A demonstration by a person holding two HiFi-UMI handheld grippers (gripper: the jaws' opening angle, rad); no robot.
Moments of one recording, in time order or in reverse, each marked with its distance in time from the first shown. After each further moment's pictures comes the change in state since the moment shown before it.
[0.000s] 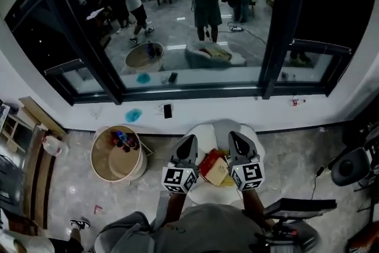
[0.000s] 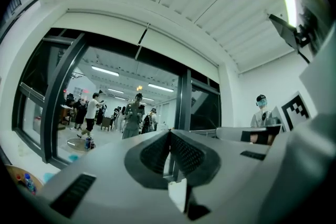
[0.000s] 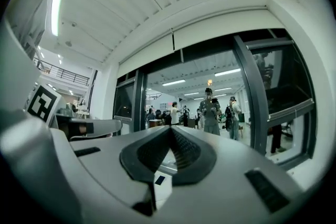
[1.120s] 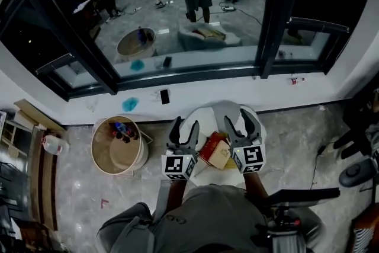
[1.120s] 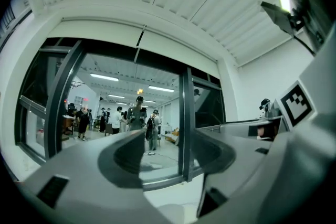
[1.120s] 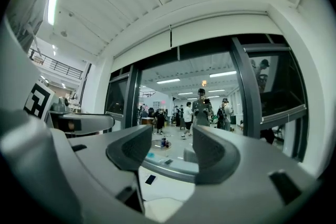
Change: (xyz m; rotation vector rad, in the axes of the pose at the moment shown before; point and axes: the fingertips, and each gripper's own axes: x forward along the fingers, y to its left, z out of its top) left arm 0.005 0.030 -0.014 0.084 0.011 0.040; right arm 0.015 -0.010 -0.014 -0.048 0.022 -0.078
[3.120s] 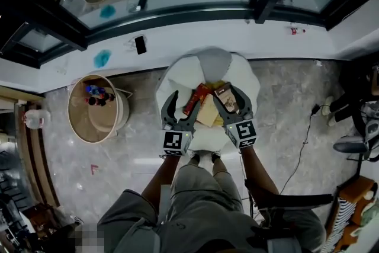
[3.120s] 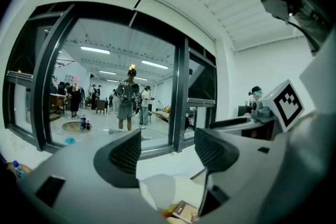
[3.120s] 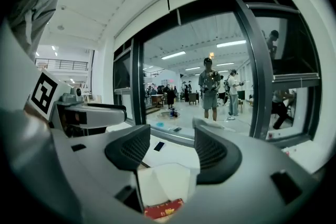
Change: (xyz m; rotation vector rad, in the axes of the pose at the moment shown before) left arm 0.054 -0.005 -0.196 -0.031 0.215 -0.123; right arm 0.042 -0.019 -0.213 0.048 0.255 0.118
